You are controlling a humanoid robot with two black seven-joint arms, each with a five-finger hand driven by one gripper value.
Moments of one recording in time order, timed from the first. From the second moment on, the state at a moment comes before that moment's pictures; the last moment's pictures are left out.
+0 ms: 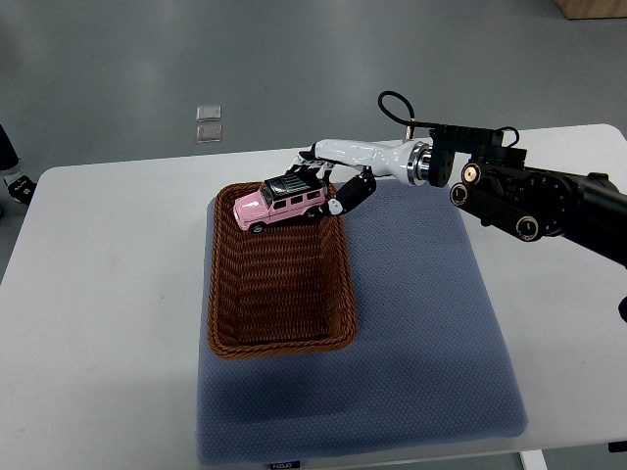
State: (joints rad) left arm 0.00 0.00 -0.06 -0.16 0.12 -0.03 0.00; right arm 1.10 -0.19 0.22 0.73 -1.24 0.18 0.42
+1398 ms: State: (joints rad) left arm 0.00 0.00 -0.06 -0.16 0.12 -0.03 0.00; right arm 0.80 -0.27 0.46 0.57 0.02 0.30 0.21
